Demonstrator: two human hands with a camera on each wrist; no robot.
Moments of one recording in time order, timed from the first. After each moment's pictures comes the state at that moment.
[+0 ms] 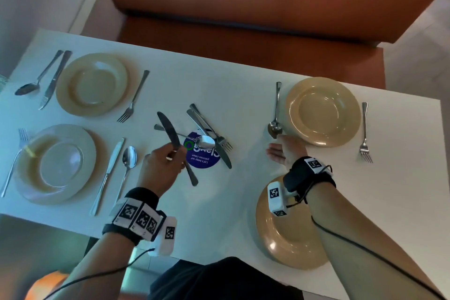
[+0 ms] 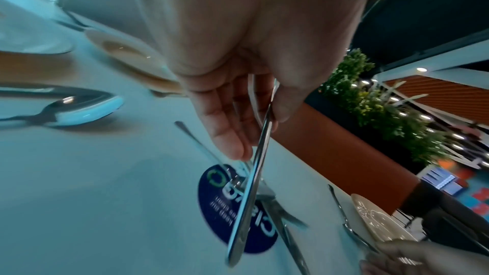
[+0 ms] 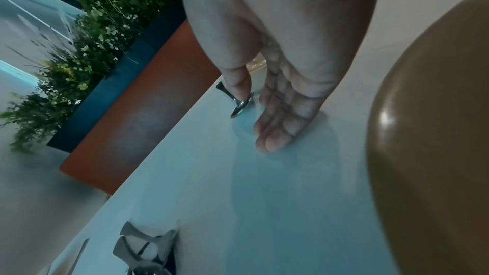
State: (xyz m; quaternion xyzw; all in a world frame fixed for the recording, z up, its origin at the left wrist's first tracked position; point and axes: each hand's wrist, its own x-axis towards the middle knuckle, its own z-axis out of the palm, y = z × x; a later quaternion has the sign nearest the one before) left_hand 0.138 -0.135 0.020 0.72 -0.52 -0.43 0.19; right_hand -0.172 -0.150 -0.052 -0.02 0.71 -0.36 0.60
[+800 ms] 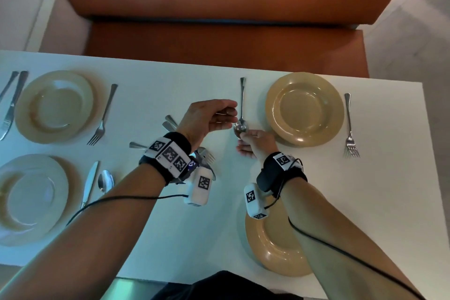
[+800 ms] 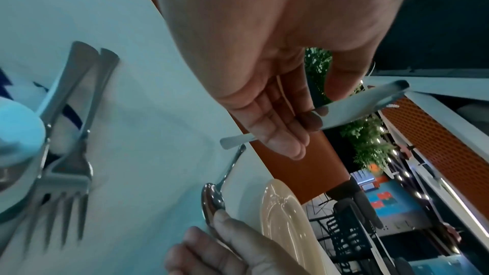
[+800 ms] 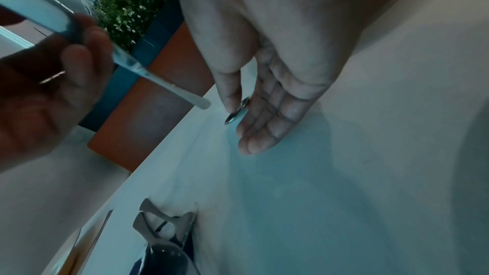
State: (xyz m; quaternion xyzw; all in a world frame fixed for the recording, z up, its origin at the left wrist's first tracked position) left_hand -0.006 -0.246 0.043 0.48 -0.41 -0.74 0.24; right_hand -0.156 -0.179 -0.063 -0.06 0.67 -0.38 0.63
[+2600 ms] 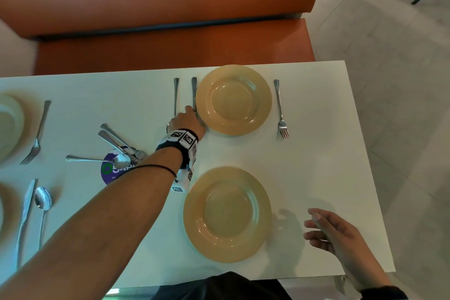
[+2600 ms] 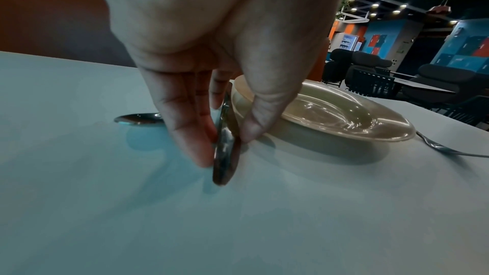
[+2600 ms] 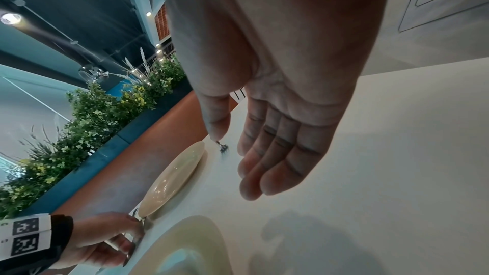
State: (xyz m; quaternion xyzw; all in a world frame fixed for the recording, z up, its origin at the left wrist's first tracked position) left_hand -0.155 -0.219 -0.058 0.64 -0.72 -0.21 -0.15; right_hand -0.356 0.149 0.007 -0.09 0.73 -0.40 0.55
